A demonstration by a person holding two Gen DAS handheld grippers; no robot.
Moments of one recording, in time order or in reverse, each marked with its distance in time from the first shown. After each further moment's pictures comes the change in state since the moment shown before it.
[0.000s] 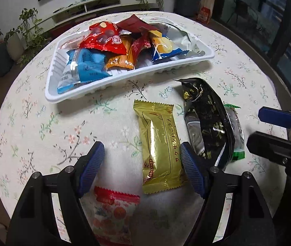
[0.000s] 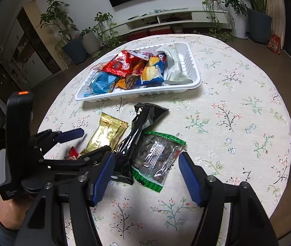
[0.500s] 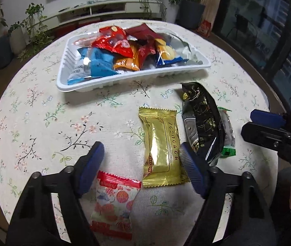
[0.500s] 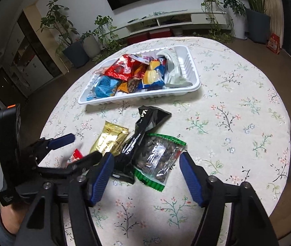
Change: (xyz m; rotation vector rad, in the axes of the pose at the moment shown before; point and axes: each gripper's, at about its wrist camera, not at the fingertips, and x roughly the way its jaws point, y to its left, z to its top) left arm -0.019 0.013 -0.021 -0.075 -0.063 -0.058; right arm -0.007 0.001 -0.001 0.018 -0.016 0.011
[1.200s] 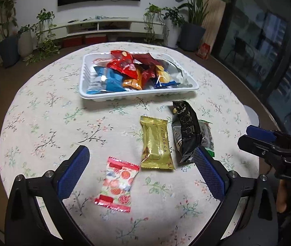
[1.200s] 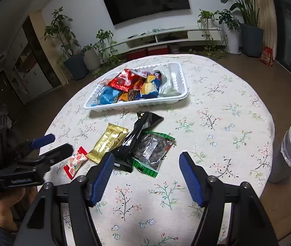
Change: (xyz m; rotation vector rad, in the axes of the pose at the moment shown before) left arm -0.071 0.002 -0.028 -0.079 -0.155 -0.020; right arm -0.044 0.002 -0.028 -0.029 -0.125 -0.031
